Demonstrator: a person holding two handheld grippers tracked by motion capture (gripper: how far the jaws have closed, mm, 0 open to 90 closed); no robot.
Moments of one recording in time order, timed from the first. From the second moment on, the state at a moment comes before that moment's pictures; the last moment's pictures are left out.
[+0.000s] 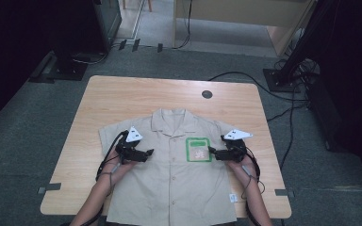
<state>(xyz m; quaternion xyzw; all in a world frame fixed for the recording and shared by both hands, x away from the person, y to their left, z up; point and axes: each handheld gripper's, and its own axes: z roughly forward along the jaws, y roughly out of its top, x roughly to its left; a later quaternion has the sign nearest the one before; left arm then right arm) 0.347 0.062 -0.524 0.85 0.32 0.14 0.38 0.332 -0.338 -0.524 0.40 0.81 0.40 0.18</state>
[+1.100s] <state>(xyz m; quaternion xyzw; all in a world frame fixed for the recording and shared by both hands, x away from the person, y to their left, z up) 0.347 0.062 -0.524 0.85 0.32 0.14 0.38 0.335 -0.356 -0.524 0.42 0.79 0.40 0.18</state>
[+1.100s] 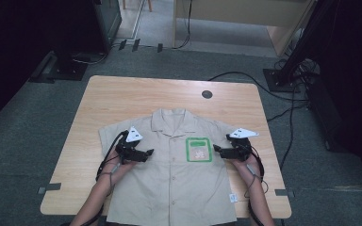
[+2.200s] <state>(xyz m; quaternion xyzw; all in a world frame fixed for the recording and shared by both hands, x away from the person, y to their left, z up) 0.347 0.062 -0.524 0.85 0.32 0.14 0.38 0.341 -0.375 -0.524 0.44 0.78 0.40 0.20</state>
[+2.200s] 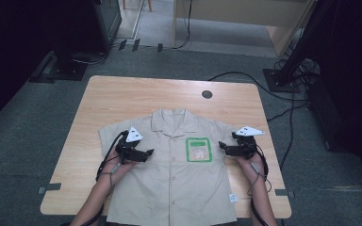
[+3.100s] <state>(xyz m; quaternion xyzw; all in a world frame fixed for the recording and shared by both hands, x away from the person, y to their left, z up) 0.347 0.062 -0.524 0.85 0.32 0.15 0.38 0.348 -0.393 -0.524 0.45 0.78 0.39 0.22</state>
